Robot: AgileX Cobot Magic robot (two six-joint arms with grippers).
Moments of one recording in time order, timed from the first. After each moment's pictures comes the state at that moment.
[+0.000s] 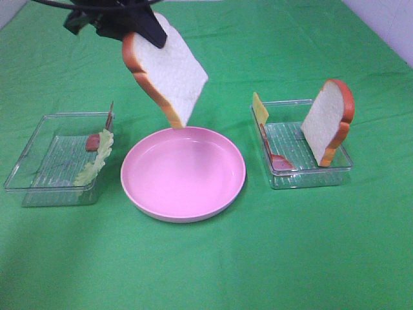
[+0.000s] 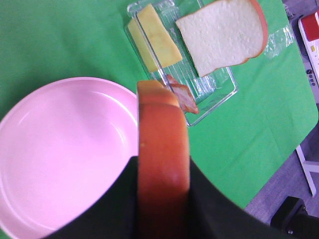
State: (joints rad) left arm -0.33 1.97 -1.78 -0.68 1.07 0.18; right arm -0.05 0.00 -0.50 0.09 1.07 -0.08
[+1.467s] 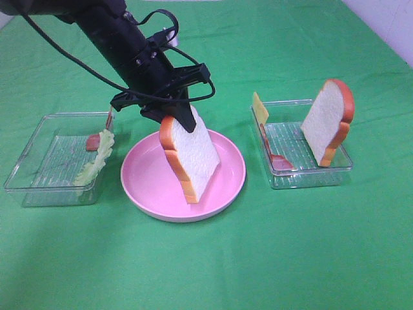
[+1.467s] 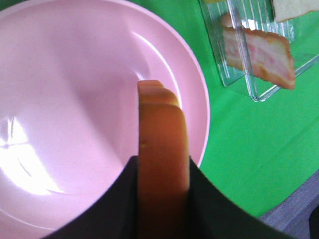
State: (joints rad) left arm -0.43 2.19 -1.78 -0.58 1.06 0.05; right arm -0.05 0.00 -0.50 0.09 1.07 -0.08
